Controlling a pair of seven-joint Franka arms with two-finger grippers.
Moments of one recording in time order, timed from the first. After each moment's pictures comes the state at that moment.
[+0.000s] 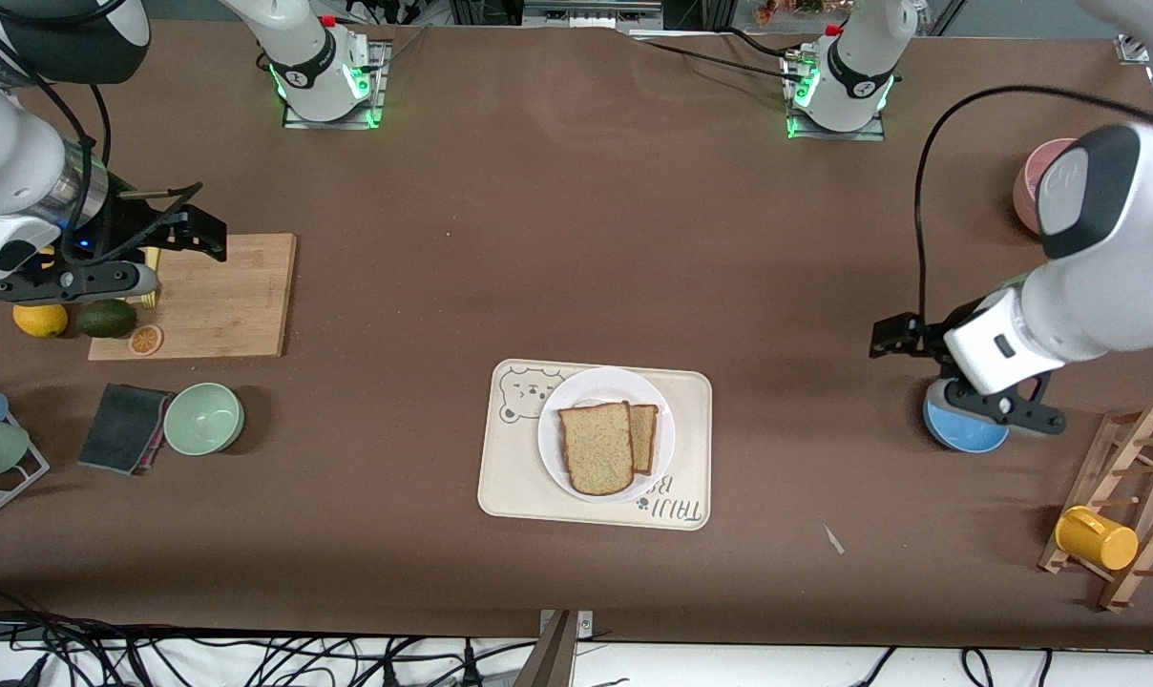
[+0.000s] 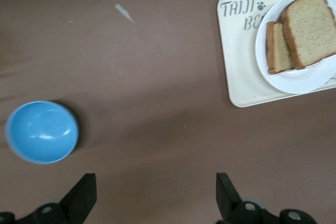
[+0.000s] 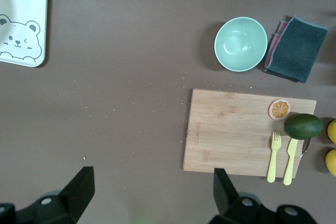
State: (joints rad) left arm 0.06 0.37 -0.24 -1.33 0.01 1.62 0.08; right arm 0.08 0.12 0.06 -1.55 -0.03 1.56 0.02
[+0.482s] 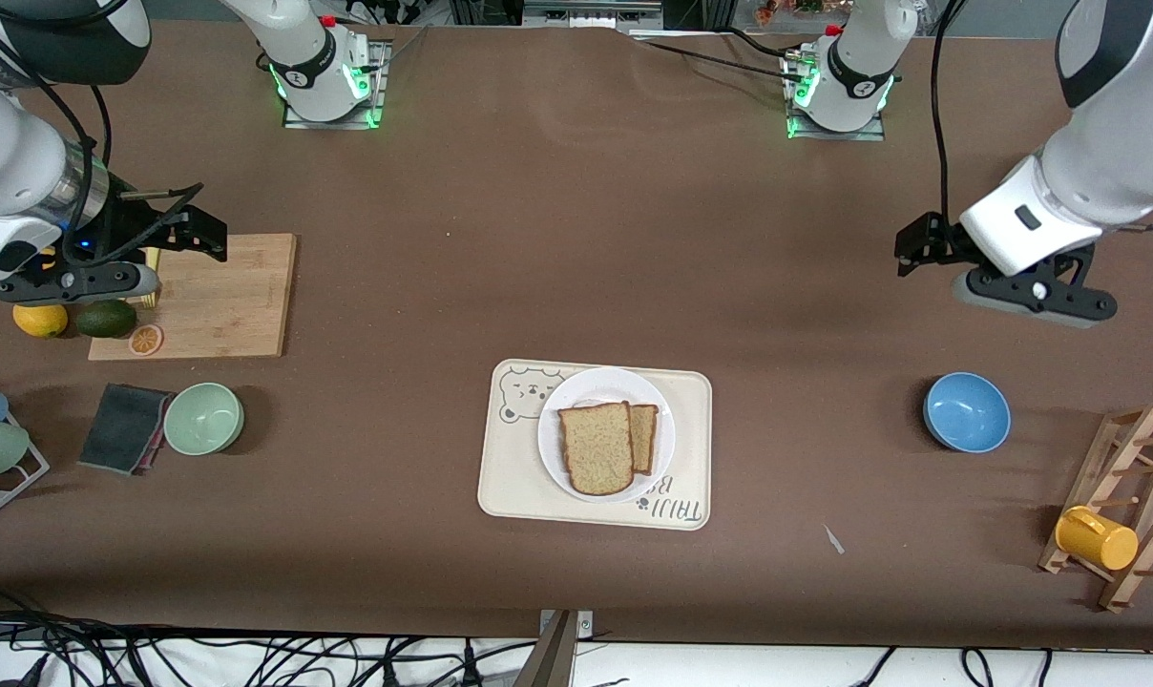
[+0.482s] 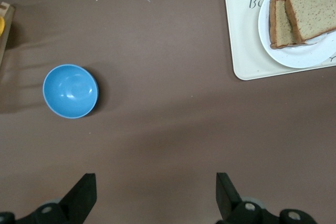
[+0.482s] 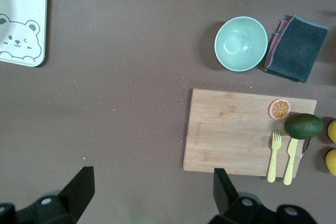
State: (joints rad) left arm 0.04 0.12 -0.23 -1.52 0.04 1.57 0.01; right arm 0.08 0.12 0.06 -1.55 -0.03 1.56 0.02
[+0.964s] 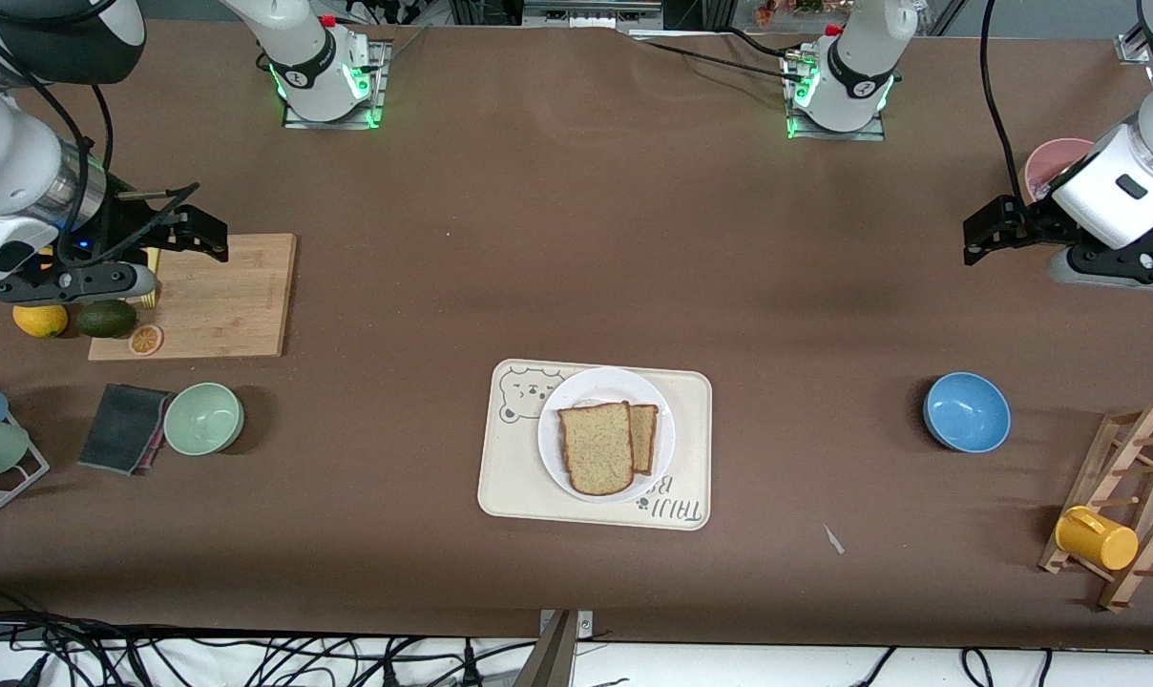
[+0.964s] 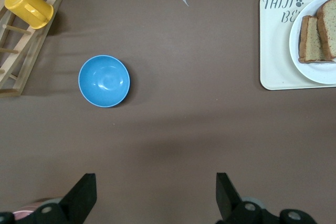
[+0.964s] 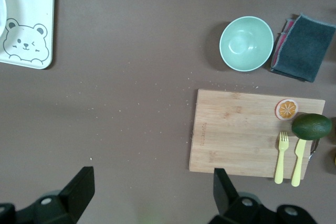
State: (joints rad) left arm 0.03 0.06 -0.13 -1.56 0.04 1.59 0.01; right arm 0.08 0.12 0.06 -1.55 0.01 1.57 0.03
